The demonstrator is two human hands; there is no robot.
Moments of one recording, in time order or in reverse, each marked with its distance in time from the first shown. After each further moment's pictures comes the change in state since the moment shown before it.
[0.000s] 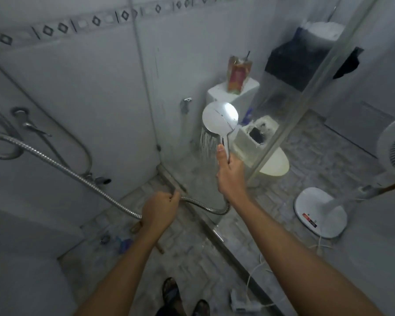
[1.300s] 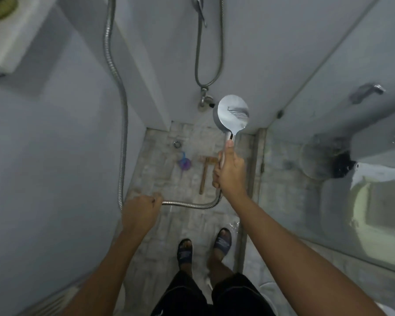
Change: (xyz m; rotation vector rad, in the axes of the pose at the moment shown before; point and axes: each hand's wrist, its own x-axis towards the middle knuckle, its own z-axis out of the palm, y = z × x) left_hand -0.130 -0.162 0.060 0.191 0.217 -0.782; right_hand -0.038 0.084 0.188 0.142 -0.960 0.417
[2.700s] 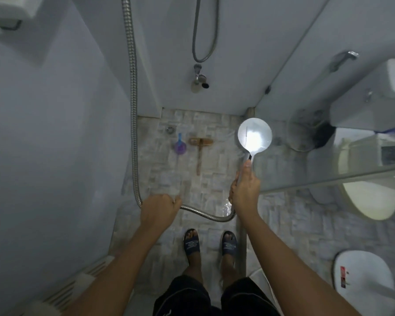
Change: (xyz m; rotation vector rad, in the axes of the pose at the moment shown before) left_hand -0.100 -0.082 0.053 0.035 -0.104 0.278; right_hand -0.172 0.117 -0.011 -0.104 0.333 -0.098
